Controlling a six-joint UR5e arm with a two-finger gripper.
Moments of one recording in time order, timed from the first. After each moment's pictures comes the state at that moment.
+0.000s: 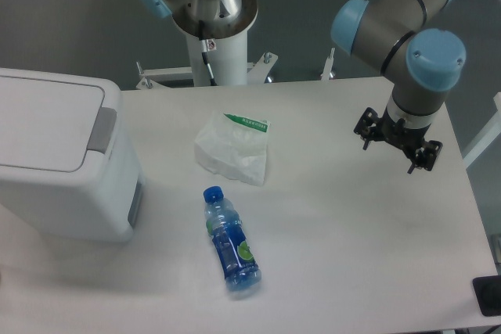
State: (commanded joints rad) arm 2.77 -1.97 -1.52 -1.17 1.60 1.37
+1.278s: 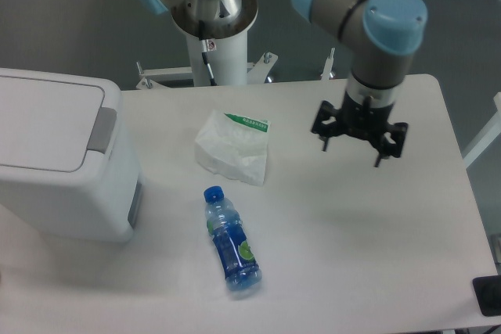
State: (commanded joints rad) arm 2.62 -1.78 -1.48 -1.41 1.34 0.96
